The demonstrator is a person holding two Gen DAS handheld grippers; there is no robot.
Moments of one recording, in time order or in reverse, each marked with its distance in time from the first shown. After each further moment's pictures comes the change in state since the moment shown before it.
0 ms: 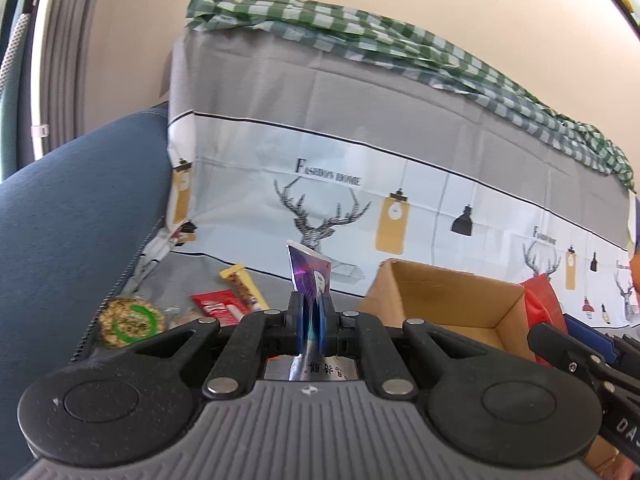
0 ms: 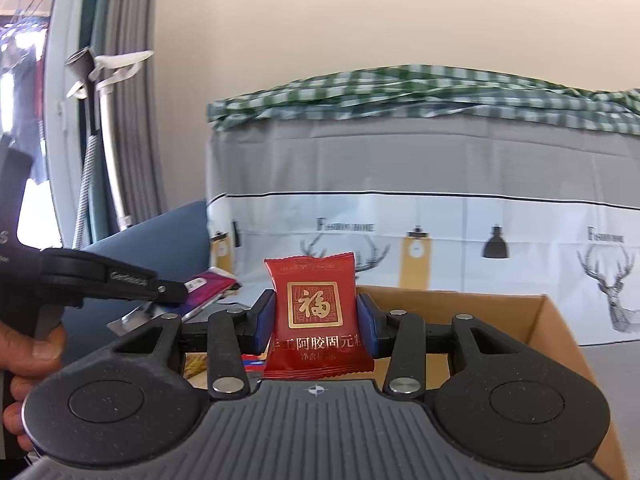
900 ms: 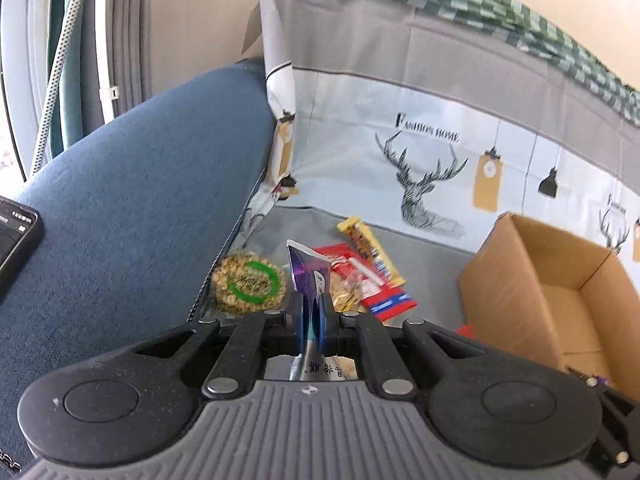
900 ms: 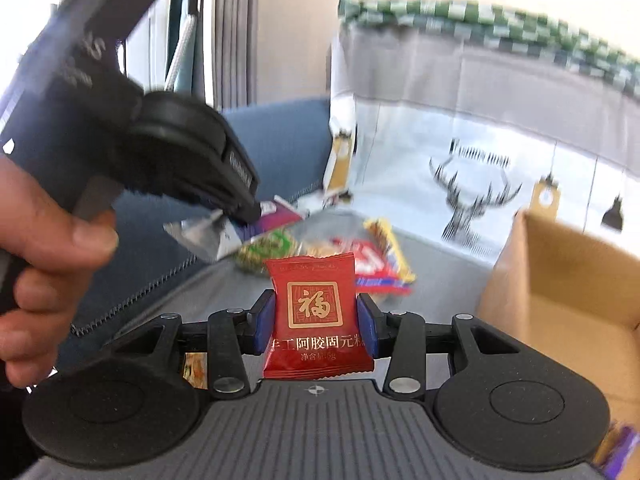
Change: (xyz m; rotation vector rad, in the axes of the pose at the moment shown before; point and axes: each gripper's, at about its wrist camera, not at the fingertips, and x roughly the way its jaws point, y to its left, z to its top) left arm -0.002 0.086 -0.011 -0.003 0.121 0.193; right arm 0.054 0.139 -0.062 -0.194 0.194 0.187
